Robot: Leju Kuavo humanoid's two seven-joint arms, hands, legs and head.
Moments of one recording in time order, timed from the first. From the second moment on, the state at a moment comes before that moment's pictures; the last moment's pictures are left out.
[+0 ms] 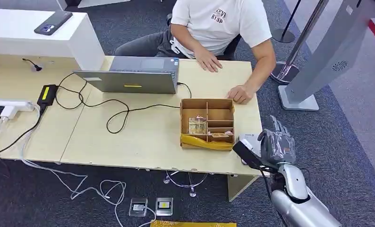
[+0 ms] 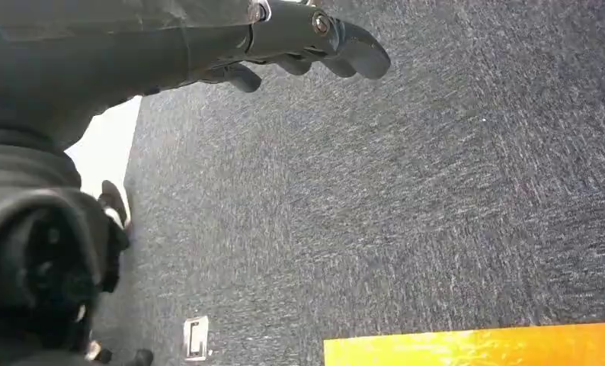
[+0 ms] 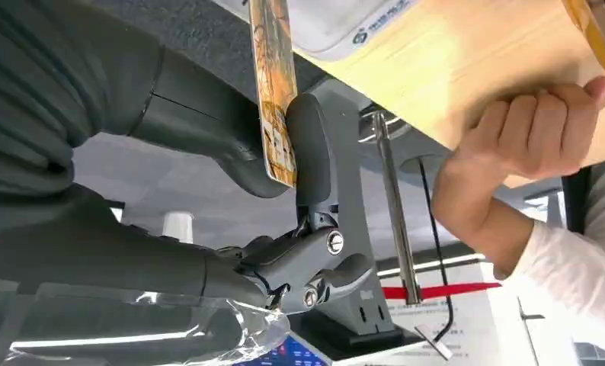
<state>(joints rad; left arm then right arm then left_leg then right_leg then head) -0.14 -0.16 1.11 -0.08 -1.57 0.63 -0.09 -0.47 -0.42 0.75 -1.18 0.74 -0.39 0.38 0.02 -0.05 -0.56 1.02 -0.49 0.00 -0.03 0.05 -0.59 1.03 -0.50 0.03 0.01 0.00</state>
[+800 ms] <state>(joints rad) -0.14 -0.16 1.11 -0.08 -1.57 0.63 -0.09 -0.46 -0.39 0.76 -1.13 0.73 -0.39 0.37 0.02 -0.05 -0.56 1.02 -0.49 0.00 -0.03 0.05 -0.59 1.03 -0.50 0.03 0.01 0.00</state>
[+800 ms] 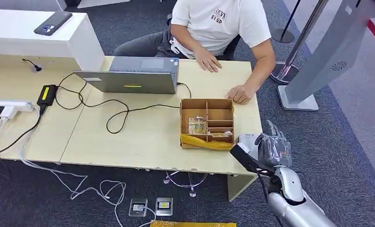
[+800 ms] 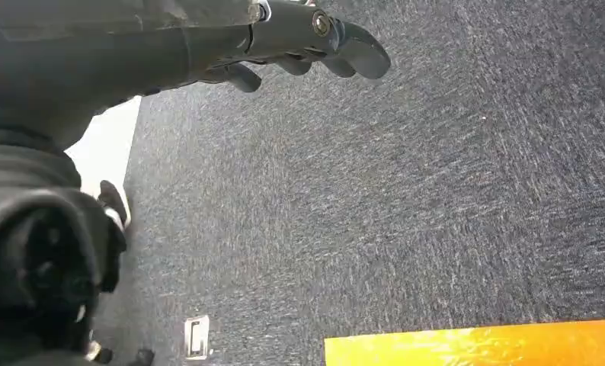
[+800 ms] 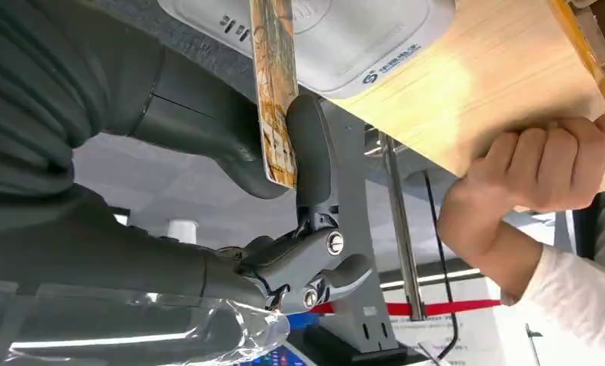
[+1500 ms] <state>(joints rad) -0.14 -0.16 1.11 -0.08 -1.57 0.64 -0.09 -0.46 -0.39 0.76 -1.11 0.71 -0.40 0.37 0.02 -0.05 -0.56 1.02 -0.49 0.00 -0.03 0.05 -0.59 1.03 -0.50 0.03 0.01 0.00</state>
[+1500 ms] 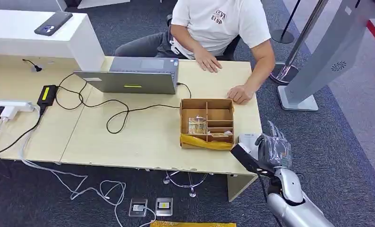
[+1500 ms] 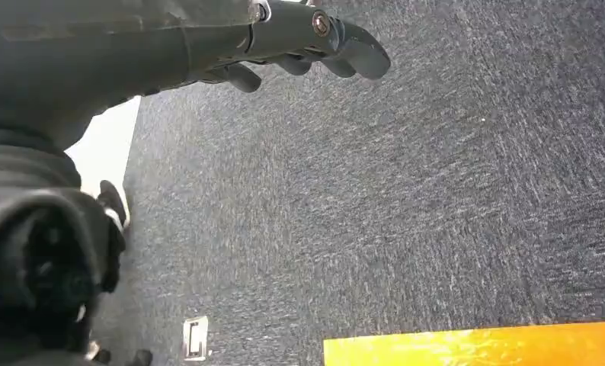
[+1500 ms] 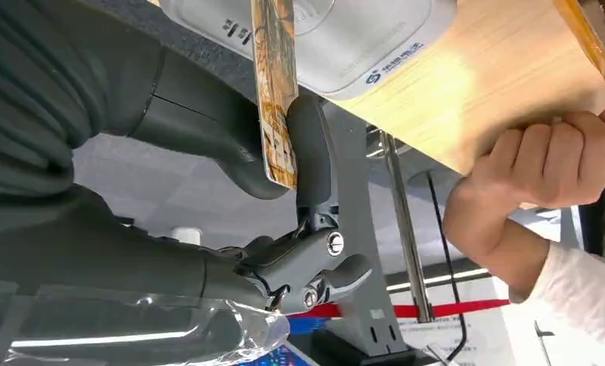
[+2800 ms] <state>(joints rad) -0.14 -0.16 1.11 -0.08 -1.57 0.65 -0.10 -0.59 -0.41 0.76 -1.16 0.77 -0.38 0.41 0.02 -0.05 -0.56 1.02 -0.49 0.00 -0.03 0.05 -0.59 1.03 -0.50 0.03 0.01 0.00</state>
